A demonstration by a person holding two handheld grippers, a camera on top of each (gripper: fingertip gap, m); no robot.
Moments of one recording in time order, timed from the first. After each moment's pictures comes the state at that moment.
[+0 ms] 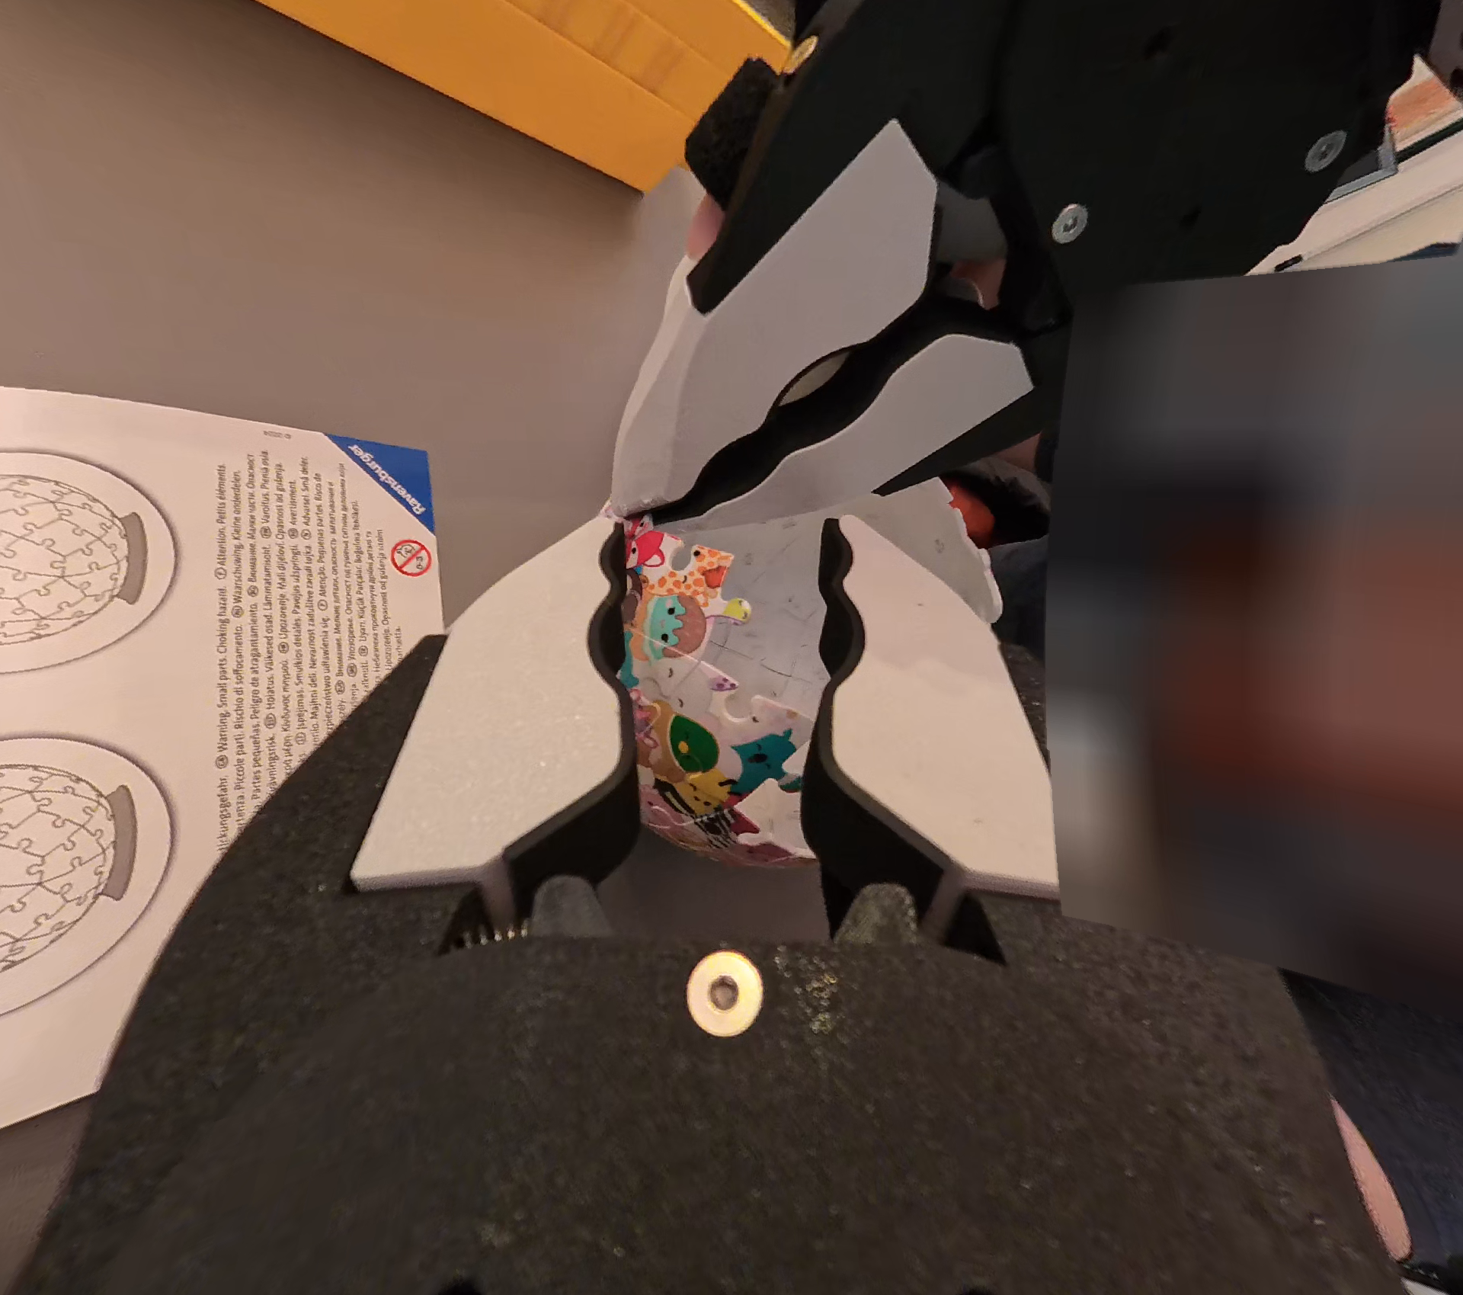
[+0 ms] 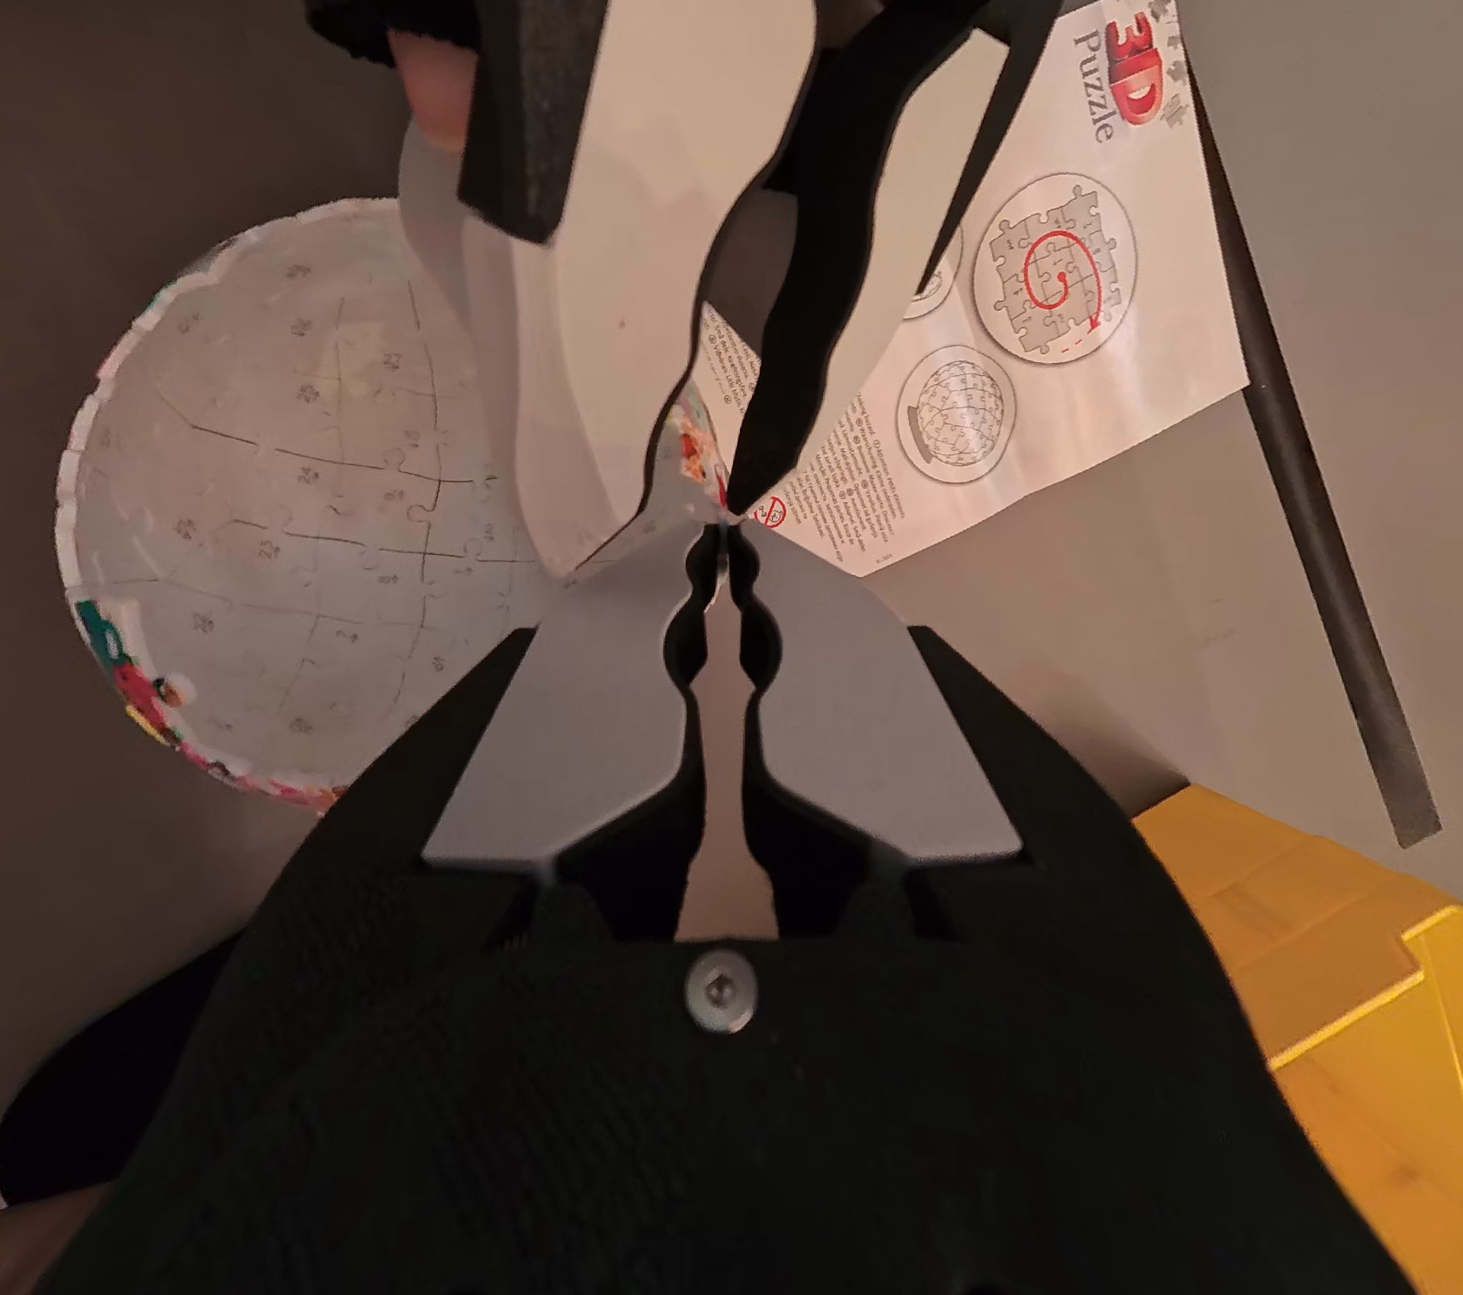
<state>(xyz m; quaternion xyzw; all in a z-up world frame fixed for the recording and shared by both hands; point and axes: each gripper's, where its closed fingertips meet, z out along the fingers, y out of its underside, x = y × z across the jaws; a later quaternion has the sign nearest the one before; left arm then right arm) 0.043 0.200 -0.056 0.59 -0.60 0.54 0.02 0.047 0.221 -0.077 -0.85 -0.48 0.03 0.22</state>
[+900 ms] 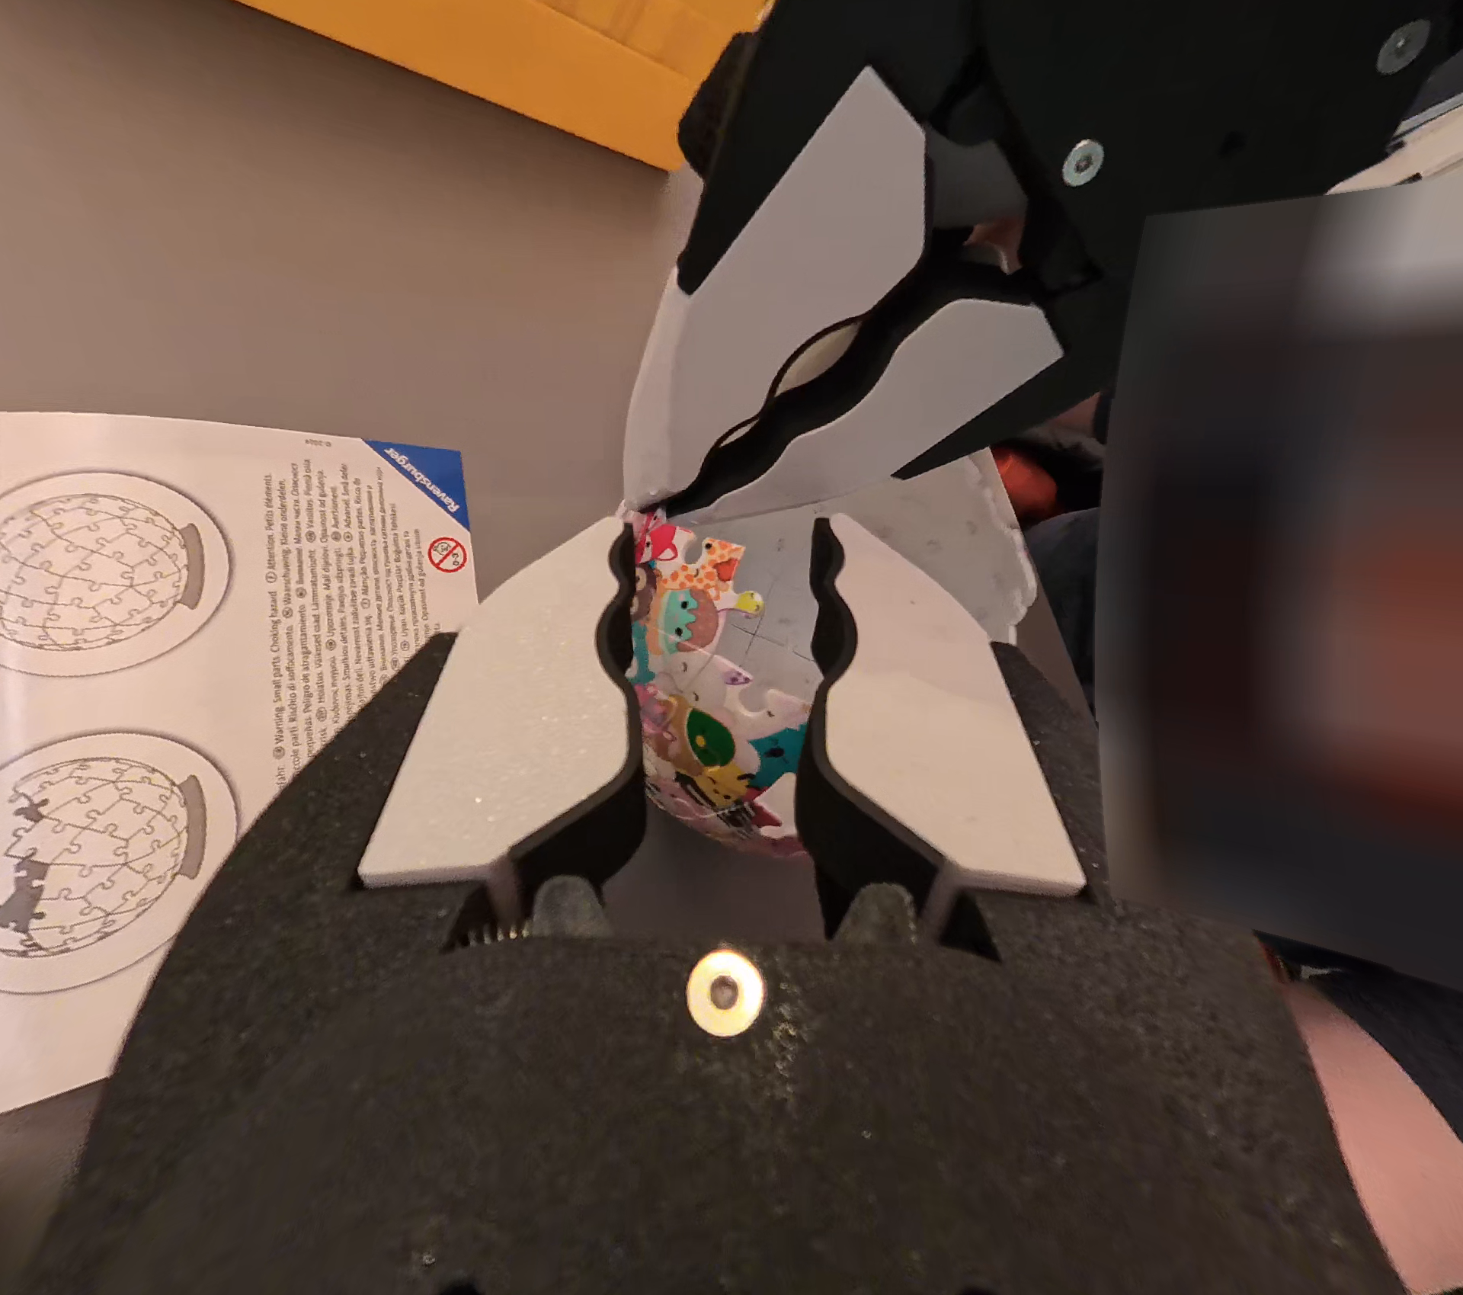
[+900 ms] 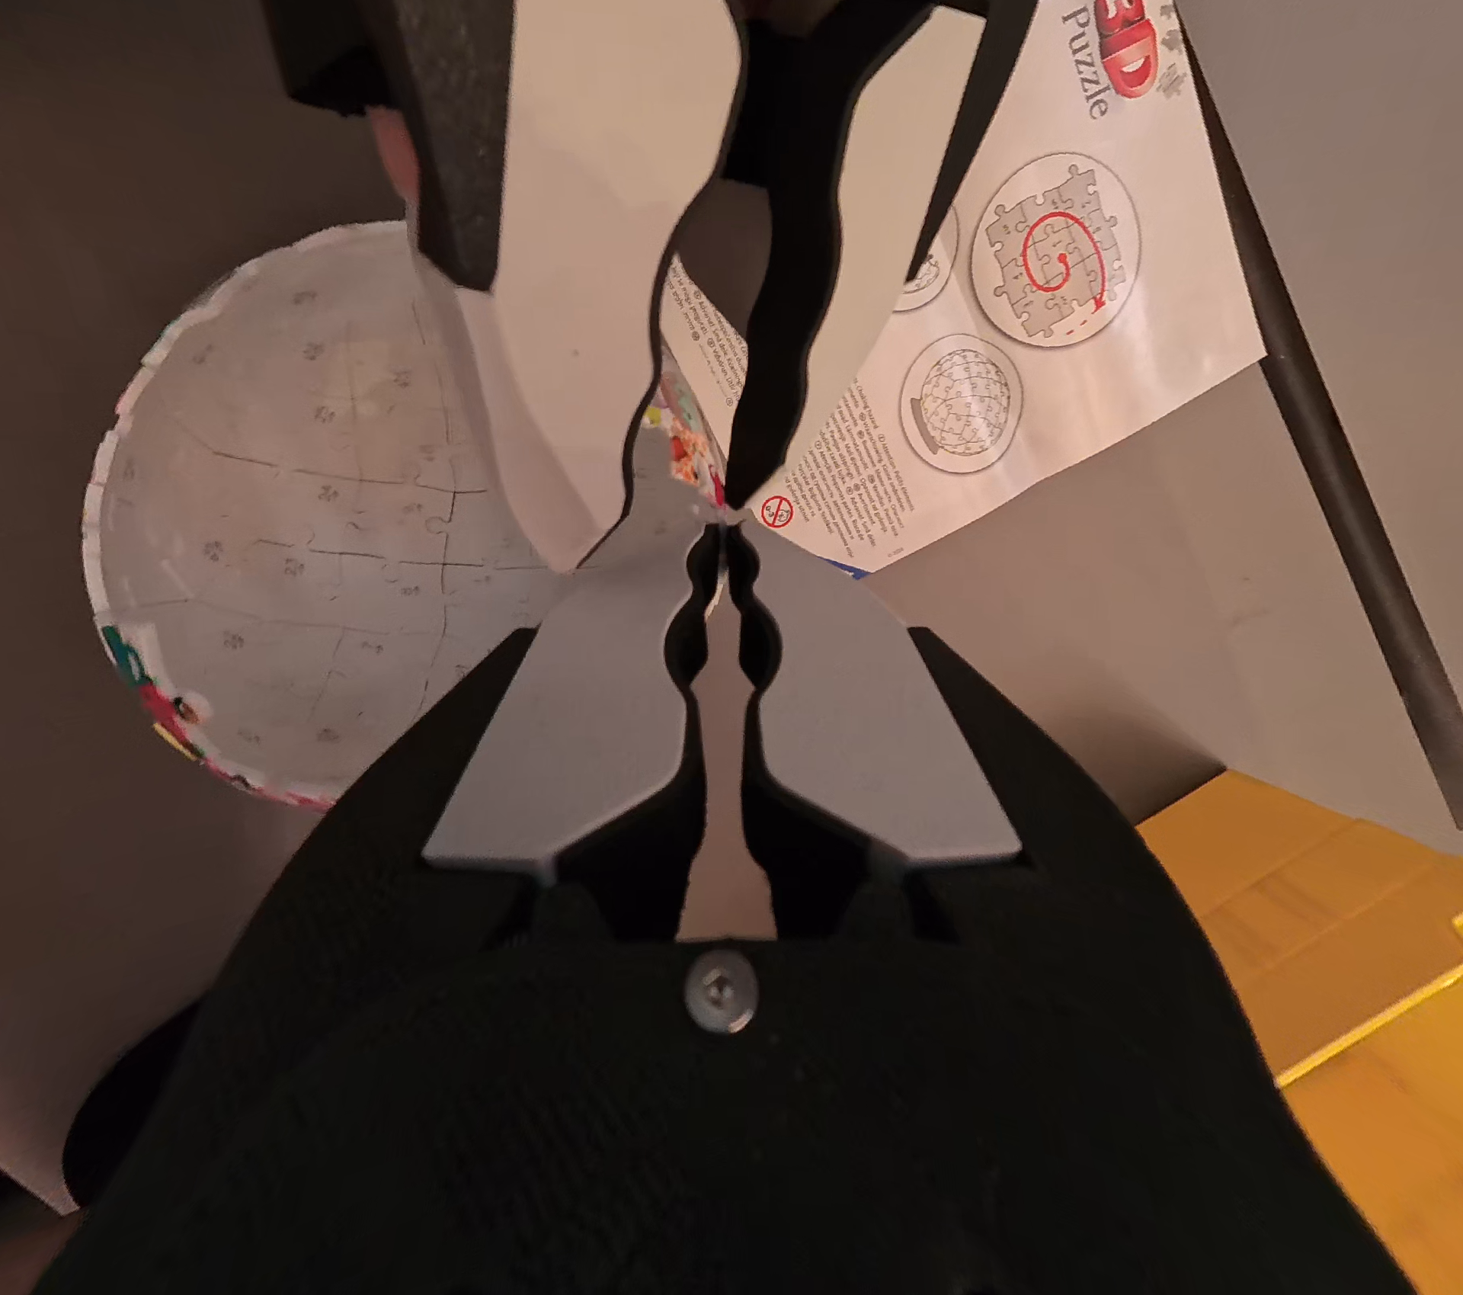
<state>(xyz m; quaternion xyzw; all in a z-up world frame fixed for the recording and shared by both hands) 0.042 0.201 -0.061 0.59 -0.63 0.51 -0.01 0.047 0.221 -0.077 -0.86 -0.45 0.04 0.22</state>
